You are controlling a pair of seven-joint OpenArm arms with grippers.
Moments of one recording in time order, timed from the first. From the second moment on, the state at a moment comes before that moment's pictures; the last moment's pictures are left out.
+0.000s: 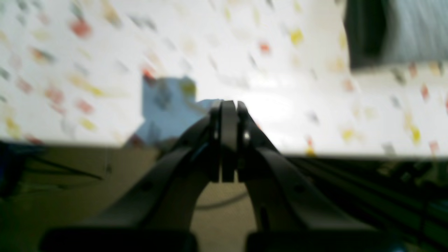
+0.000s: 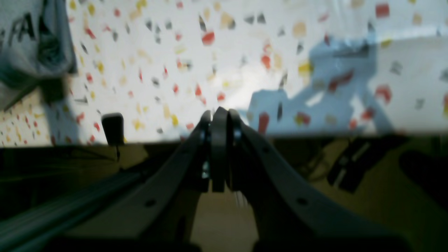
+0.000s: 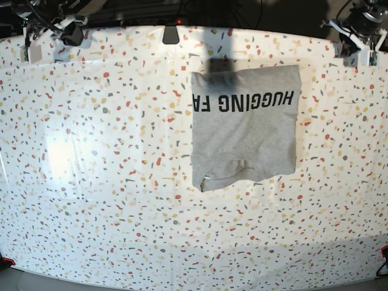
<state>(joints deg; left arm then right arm) 48.8 -25.1 -14.4 106.4 -29.7 -9.2 22.6 -38.3 2.7 49.9 120.2 49.3 34.2 -74.6</state>
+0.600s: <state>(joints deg) 57.9 -14.5 -14.5 95.0 -18.6 -18.9 14.4 -43.7 2.9 47.1 100.4 43.6 34.2 -76.1</state>
